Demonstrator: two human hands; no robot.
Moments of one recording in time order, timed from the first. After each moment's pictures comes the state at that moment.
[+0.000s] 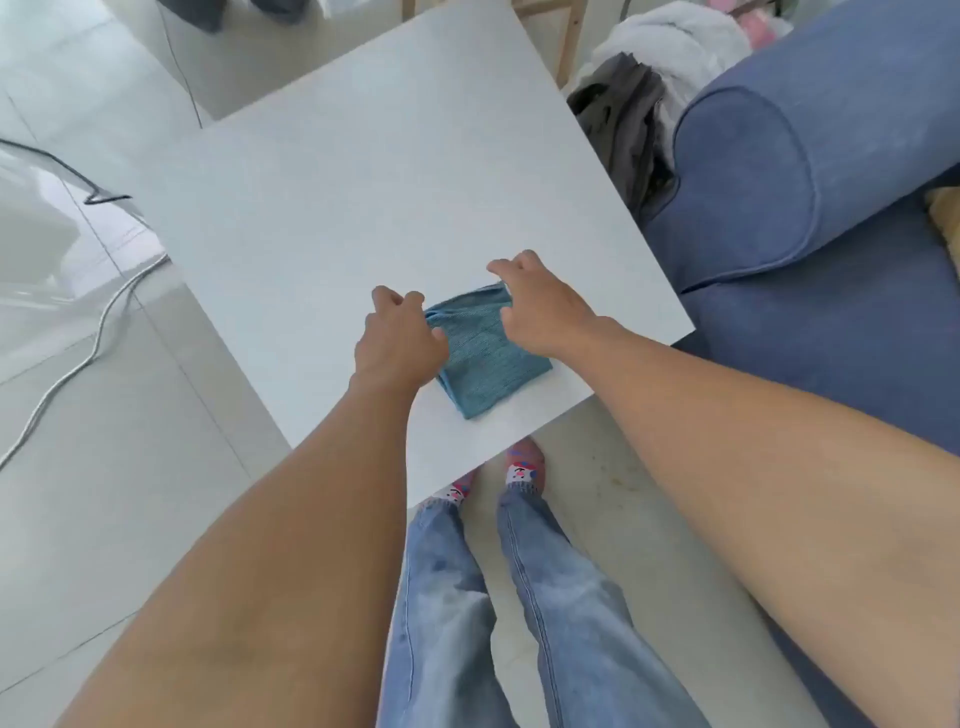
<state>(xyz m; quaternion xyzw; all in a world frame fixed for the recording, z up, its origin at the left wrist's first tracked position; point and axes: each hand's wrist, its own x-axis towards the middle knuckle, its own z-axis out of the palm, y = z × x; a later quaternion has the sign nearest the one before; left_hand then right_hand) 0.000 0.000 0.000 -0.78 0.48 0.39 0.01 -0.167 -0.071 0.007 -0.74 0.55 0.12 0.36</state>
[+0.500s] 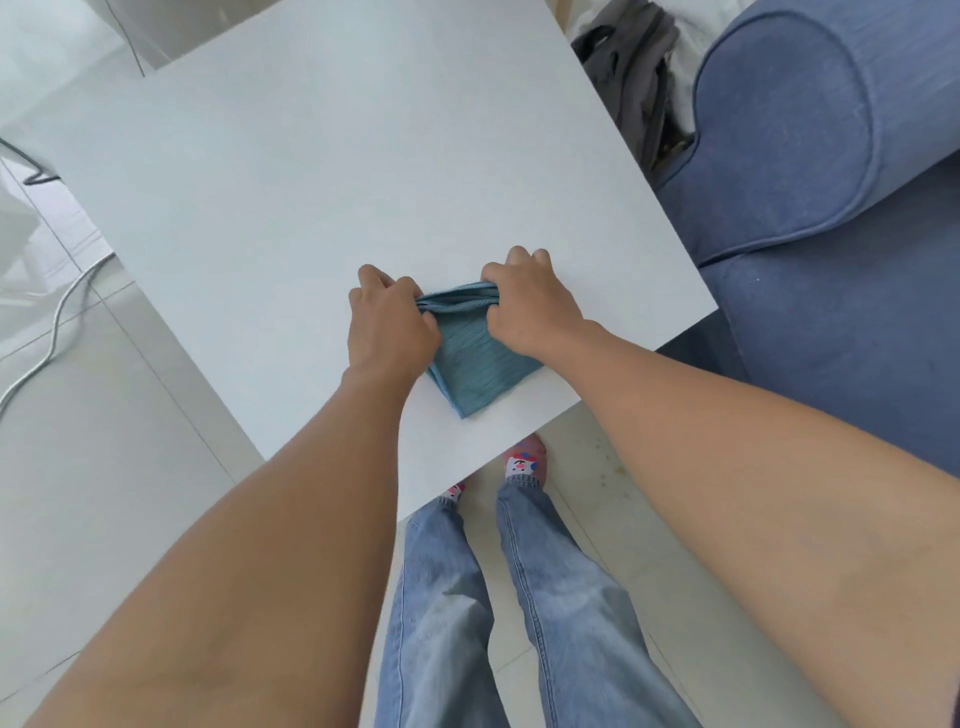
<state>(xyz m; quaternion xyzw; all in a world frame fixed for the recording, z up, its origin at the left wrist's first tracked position) -0.002 -0.003 -0.054 -0.79 0.50 0.34 -0.06 -0.157 -0.059 -0.052 -0.76 0.57 0.12 0.30</state>
